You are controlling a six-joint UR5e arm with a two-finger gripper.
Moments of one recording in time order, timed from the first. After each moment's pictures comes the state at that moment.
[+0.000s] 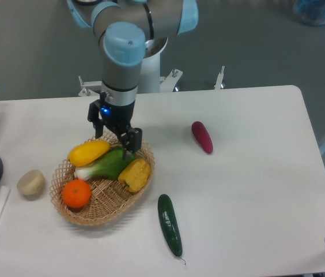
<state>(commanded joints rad) 2.26 -1.66 -1.98 -0.93 1.32 1.00</state>
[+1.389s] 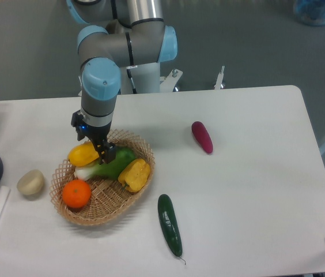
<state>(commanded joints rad) 2.17 -1.75 -2.00 -0.92 1.32 0.99</state>
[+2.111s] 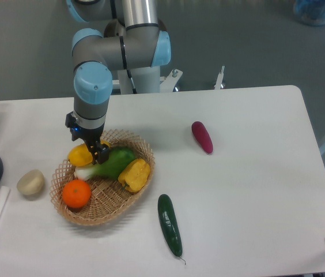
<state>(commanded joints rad) 2.15 -1.77 -1.99 -0.92 1.33 0.96</state>
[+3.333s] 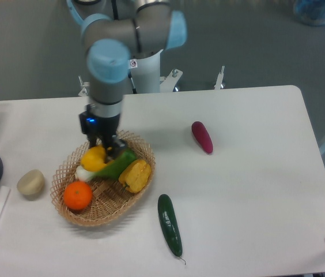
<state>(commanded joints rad) 2.45 -1.67 -1.83 -0.89 1.17 0.95</state>
